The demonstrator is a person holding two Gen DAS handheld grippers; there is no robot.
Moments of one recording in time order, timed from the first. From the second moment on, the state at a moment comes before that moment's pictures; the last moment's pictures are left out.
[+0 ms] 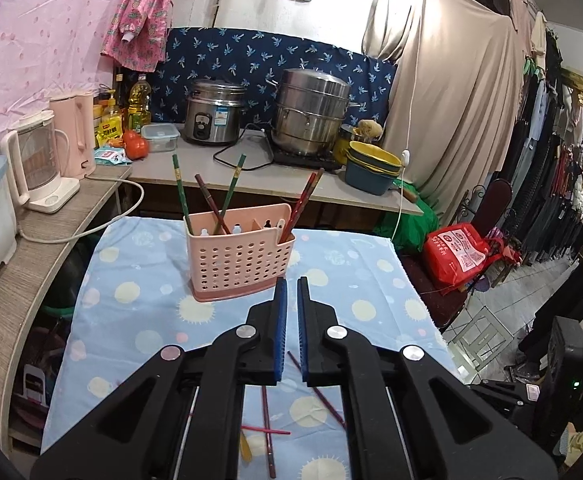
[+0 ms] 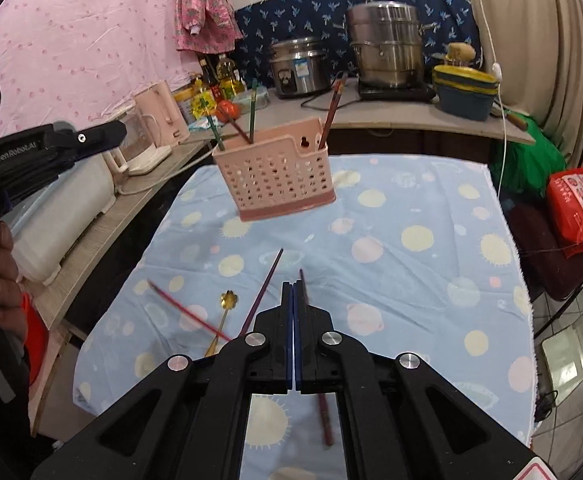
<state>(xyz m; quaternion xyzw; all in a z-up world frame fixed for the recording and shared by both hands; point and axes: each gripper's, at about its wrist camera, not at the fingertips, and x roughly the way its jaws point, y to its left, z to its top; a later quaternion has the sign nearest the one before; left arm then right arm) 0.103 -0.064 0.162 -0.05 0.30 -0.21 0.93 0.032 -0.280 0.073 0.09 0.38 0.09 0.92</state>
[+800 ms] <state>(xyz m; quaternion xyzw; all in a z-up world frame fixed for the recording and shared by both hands) 0.122 0.026 0.019 -0.08 0.45 -0.10 0.88 0.015 -0.264 -0.068 0.06 0.52 0.03 0.85</state>
